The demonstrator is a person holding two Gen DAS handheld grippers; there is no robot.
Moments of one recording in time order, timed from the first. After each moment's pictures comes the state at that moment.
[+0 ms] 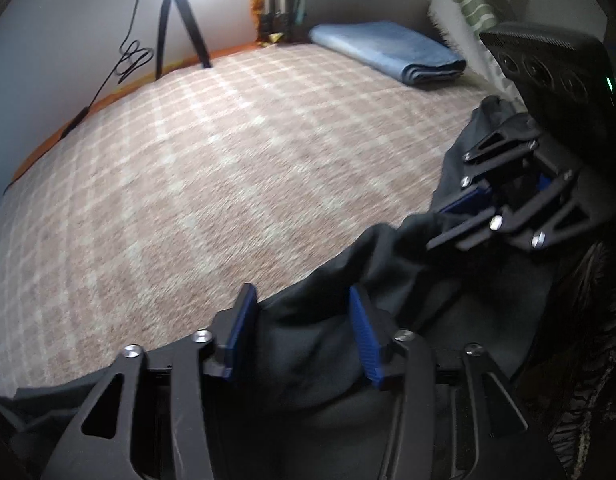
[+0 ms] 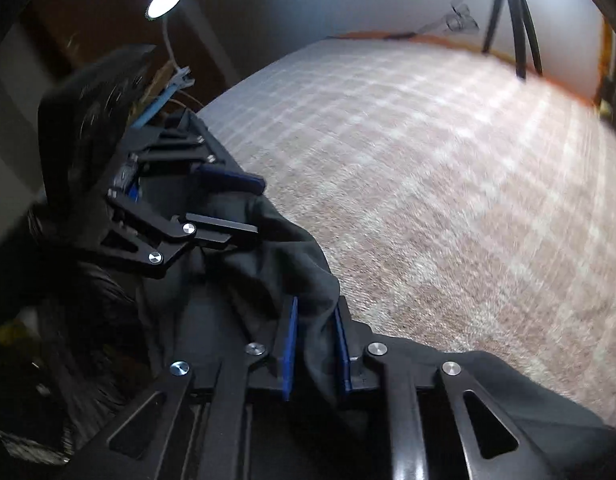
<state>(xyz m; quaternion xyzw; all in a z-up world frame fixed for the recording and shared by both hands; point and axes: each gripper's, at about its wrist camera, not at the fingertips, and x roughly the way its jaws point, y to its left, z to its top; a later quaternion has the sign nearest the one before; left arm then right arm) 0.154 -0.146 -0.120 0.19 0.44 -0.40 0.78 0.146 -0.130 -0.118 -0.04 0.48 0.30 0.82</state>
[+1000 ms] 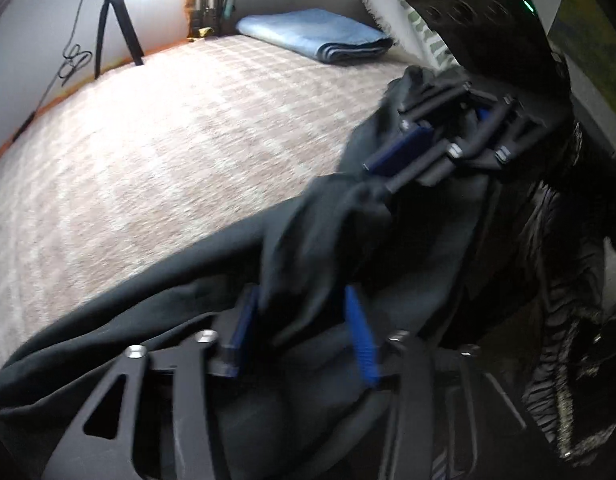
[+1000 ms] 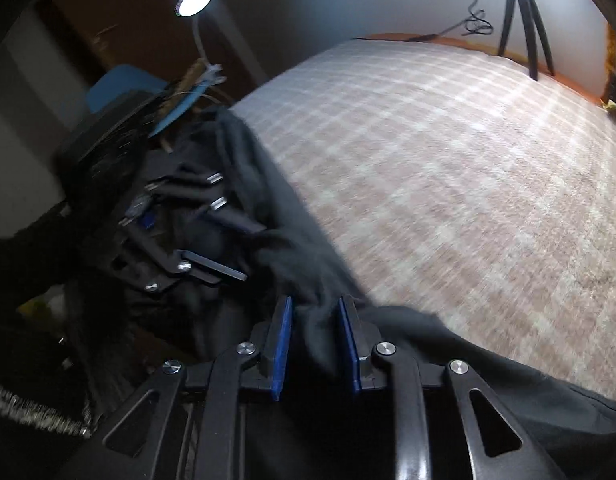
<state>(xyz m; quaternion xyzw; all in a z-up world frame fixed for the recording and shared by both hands) 0.102 -0.148 -0.129 0.18 0.45 -0.48 0.73 0.124 -0.143 -0.106 0.00 0.49 0.36 0.79</state>
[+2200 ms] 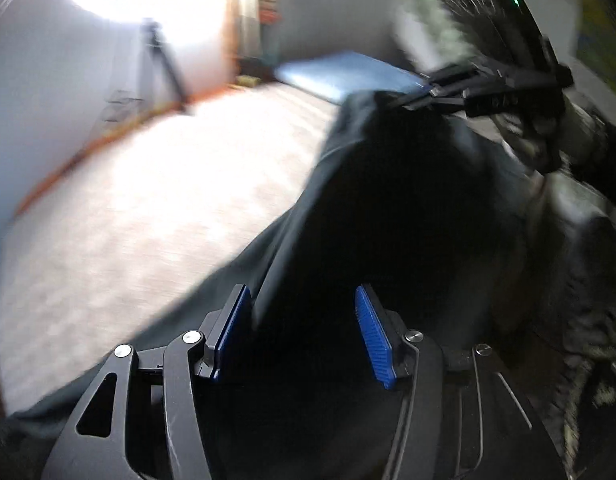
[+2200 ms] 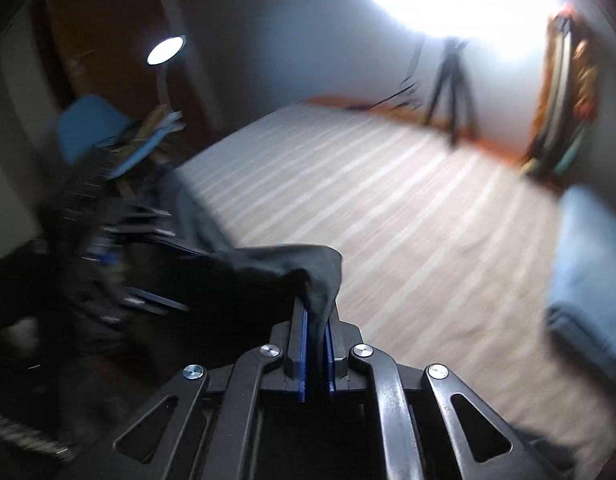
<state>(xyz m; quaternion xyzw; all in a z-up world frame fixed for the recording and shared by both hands) 0.115 -0.136 -0.082 0.18 0.38 -0.39 0.81 0.166 -0.196 -0.042 -0.06 0.41 0.21 0.88</state>
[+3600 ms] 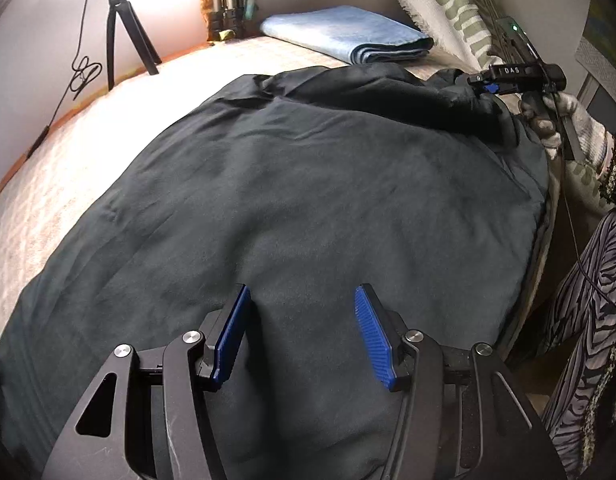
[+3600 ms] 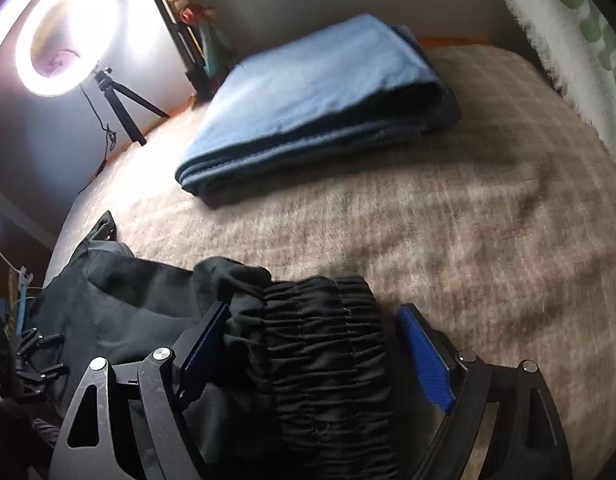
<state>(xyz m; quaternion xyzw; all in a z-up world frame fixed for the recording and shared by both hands) 0.111 -0.188 -0.145 0.21 0.44 -0.41 0.77 0.073 -0.454 -0.114 0.20 0.46 -0.05 0.87</state>
